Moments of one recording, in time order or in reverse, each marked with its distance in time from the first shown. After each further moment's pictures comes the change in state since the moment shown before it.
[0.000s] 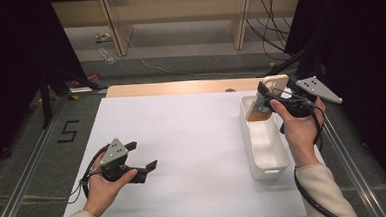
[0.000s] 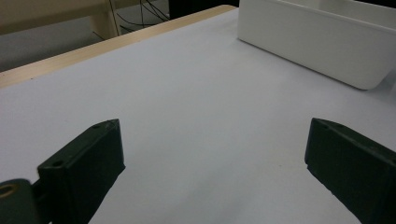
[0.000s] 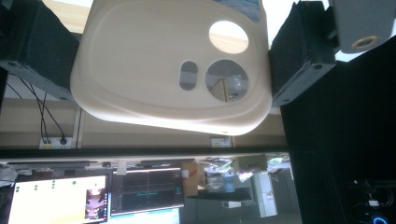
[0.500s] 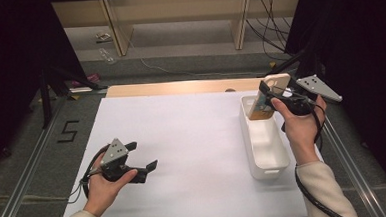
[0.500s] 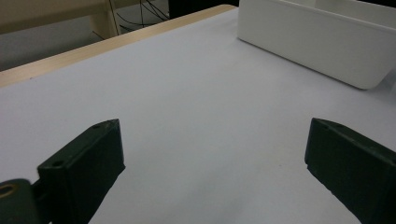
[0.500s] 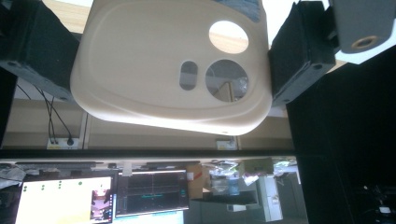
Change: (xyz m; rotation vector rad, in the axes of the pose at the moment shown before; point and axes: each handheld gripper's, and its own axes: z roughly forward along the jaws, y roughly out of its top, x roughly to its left) left arm 0.000 0.000 0.000 0.000 0.001 0.001; right arm -0.007 -0.001 0.004 0.010 -0.022 -0.017
